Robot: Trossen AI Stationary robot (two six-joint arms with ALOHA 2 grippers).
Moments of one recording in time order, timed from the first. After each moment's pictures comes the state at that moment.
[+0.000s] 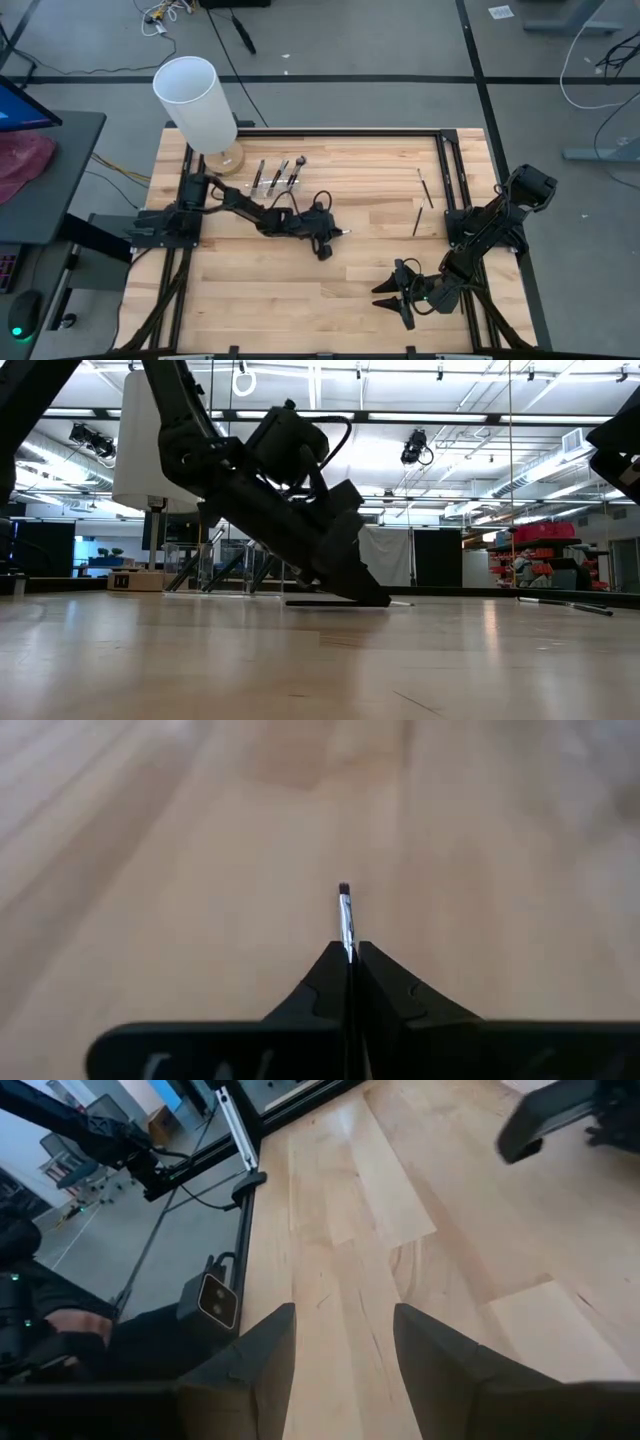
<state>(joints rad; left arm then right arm) -0.07 2.10 0.96 0.61 -0.15 -0.23 0.89 1.53 0.55 0.49 0.66 0.84</state>
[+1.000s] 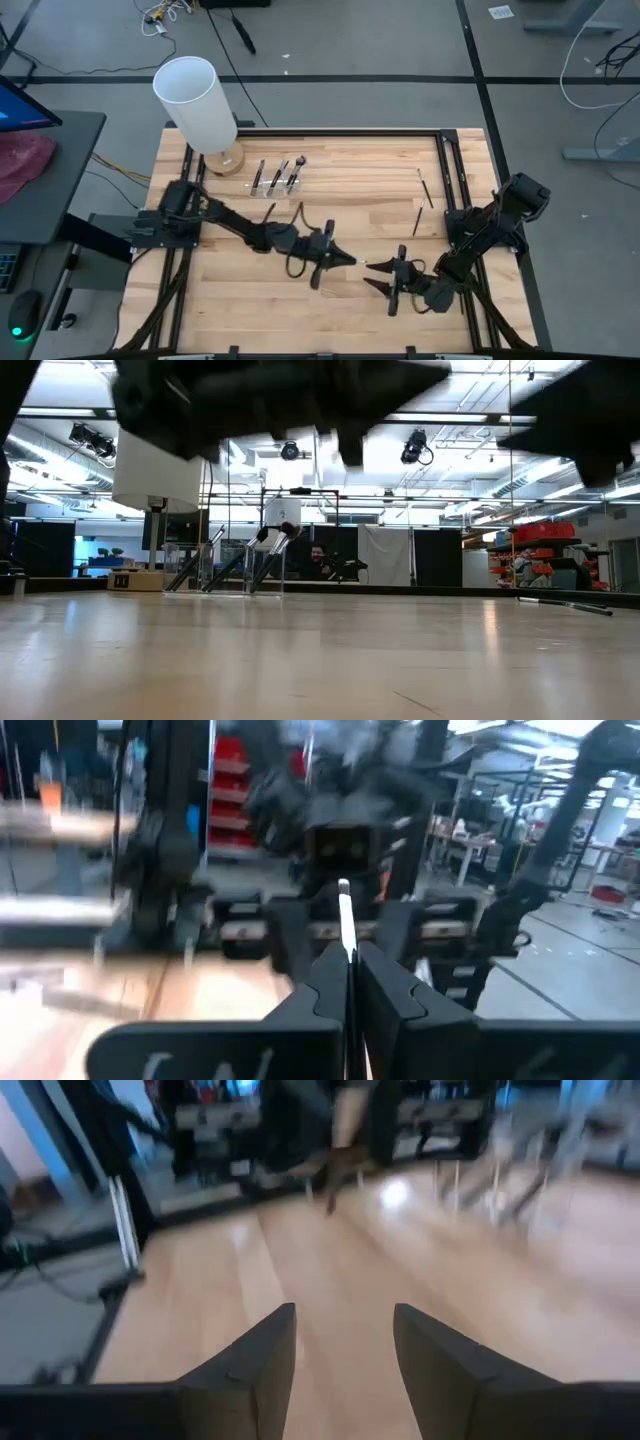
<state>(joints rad) -0.25 1.99 0.94 1.15 -0.01 -0.16 0.87 1.63 0.55 0.70 1.05 0.53</state>
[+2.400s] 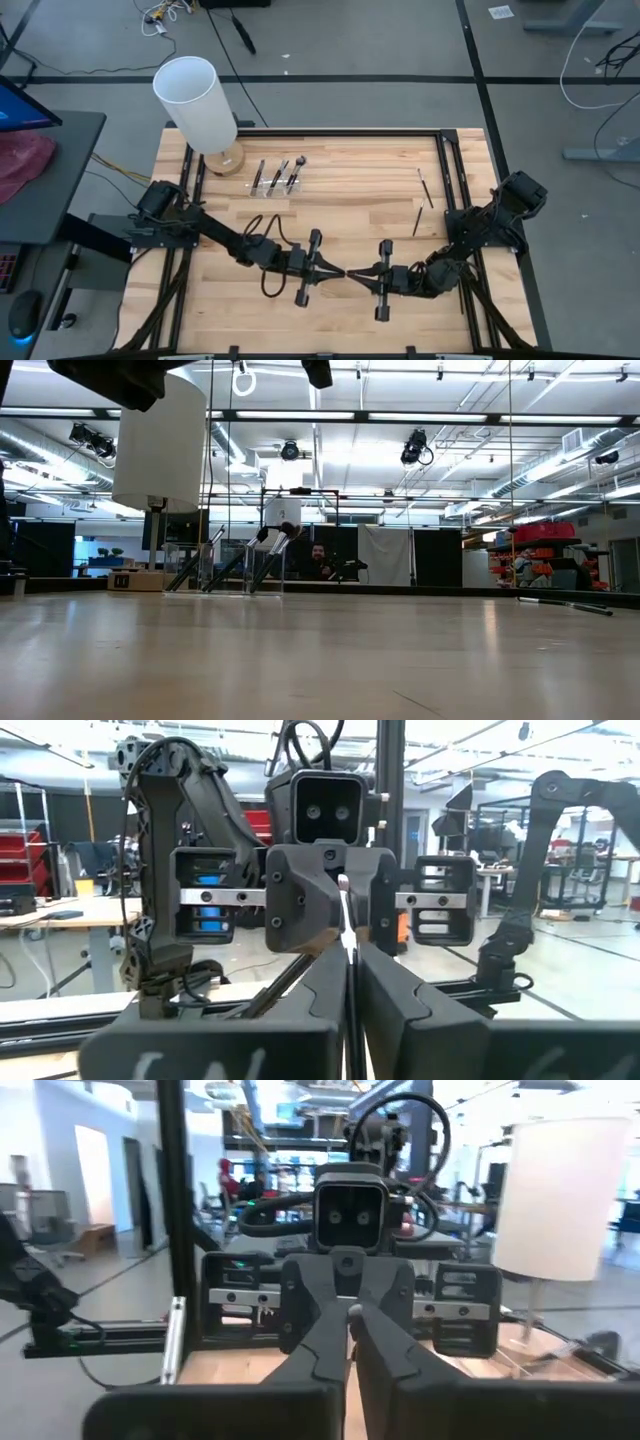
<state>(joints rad) -0.40 1.86 0.90 1.21 -0.21 0.02 0.74 1.63 0.74 1.10 0.83 -0.17</state>
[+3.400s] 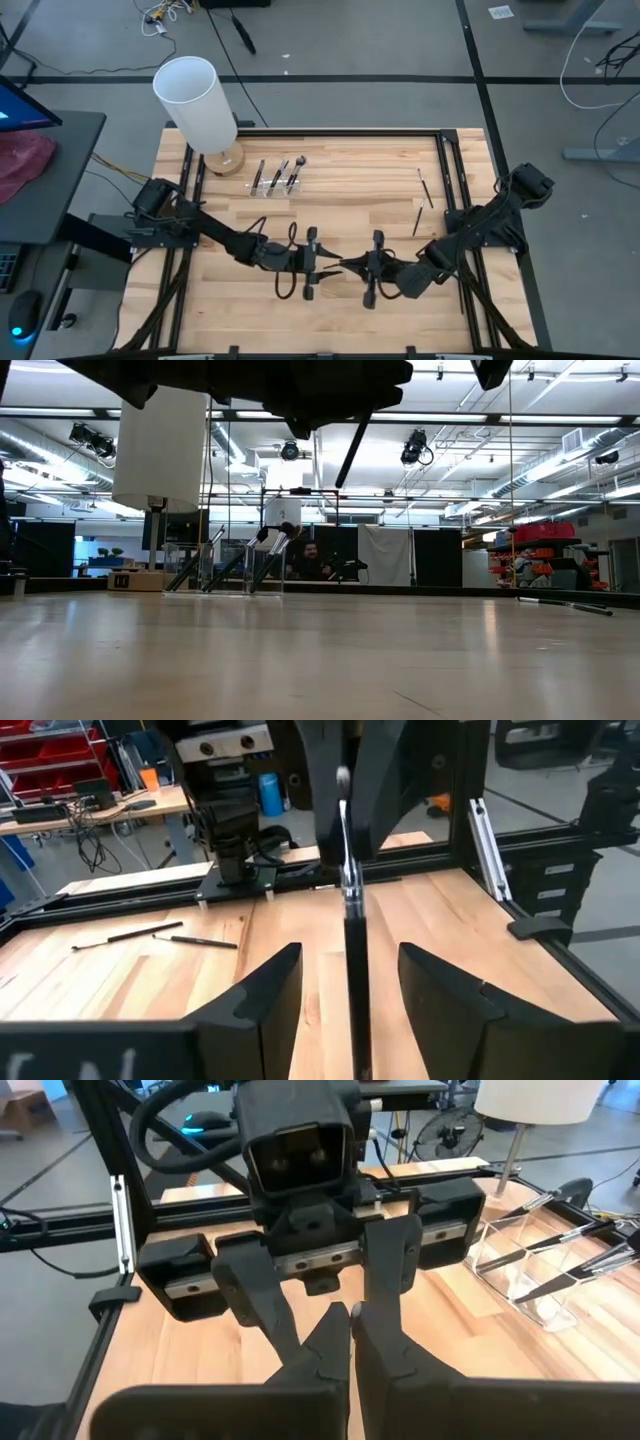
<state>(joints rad) -0.39 1.82 0.90 0.79 -0.37 0.06 0.65 1.53 0.92 0.21 0.78 0.33</state>
